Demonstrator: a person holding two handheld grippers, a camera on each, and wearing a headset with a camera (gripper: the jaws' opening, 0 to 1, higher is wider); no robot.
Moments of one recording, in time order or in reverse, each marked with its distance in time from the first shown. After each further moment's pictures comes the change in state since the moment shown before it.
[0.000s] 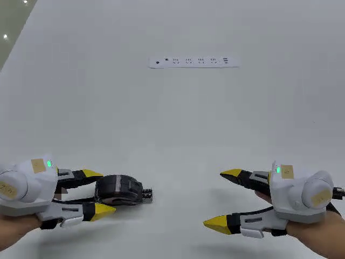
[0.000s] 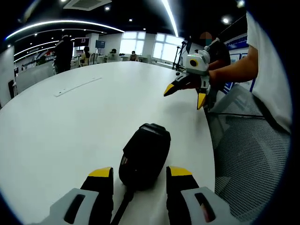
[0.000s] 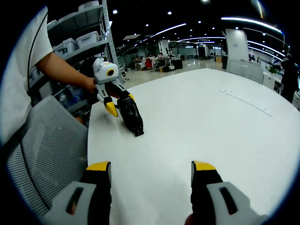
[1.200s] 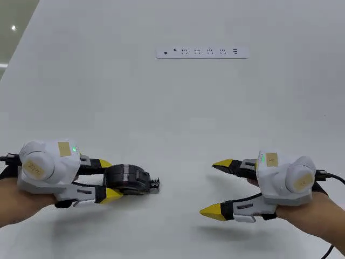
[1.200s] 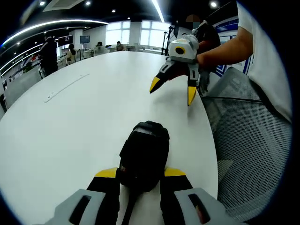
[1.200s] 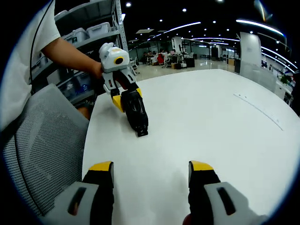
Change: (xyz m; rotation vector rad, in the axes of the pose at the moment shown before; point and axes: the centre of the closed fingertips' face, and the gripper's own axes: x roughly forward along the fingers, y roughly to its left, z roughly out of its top) left arm 0.008 -0.001 -0.001 0.133 0.123 -0.042; right arm 0.037 0.003 0.002 -0.103 0.043 0.081
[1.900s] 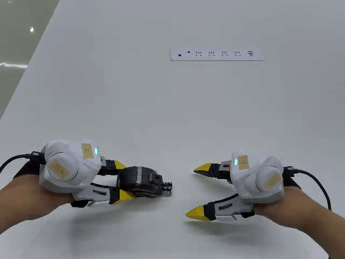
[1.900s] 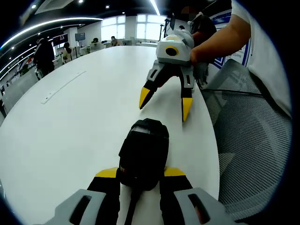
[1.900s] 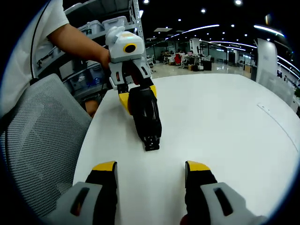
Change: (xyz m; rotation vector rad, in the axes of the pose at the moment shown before) left arm 0.001 0.002 -0.004 0.045 0.059 0.004; right arm 0.058 0.017 0.012 -0.101 0.005 0.124
